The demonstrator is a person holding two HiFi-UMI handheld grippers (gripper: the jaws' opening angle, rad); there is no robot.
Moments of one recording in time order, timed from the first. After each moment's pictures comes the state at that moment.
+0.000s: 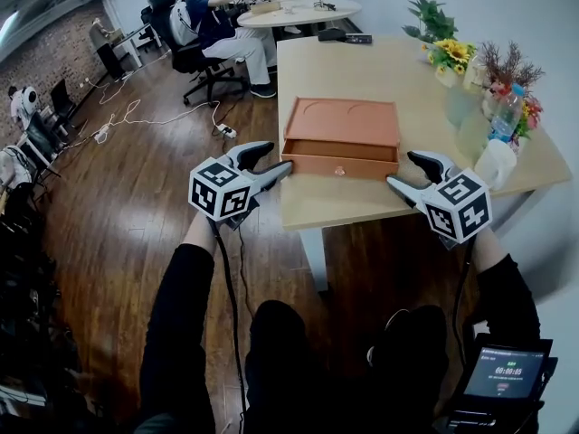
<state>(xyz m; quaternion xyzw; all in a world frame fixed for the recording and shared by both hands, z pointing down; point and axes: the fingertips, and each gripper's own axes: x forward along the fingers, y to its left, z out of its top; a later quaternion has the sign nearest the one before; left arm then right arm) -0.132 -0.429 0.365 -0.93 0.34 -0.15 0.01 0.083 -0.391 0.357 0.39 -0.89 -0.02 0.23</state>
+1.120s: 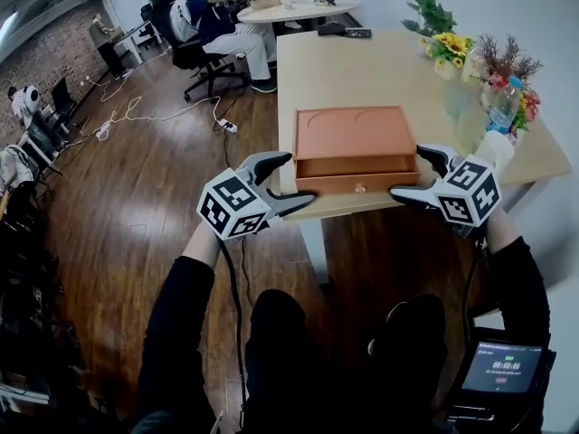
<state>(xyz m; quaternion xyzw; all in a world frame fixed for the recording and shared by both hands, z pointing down) -0.079 -0.364 0.376 -0.94 0.25 -0.21 0.05 0.094 -0.380 0.372 0.30 -0.92 -0.01 0.26</state>
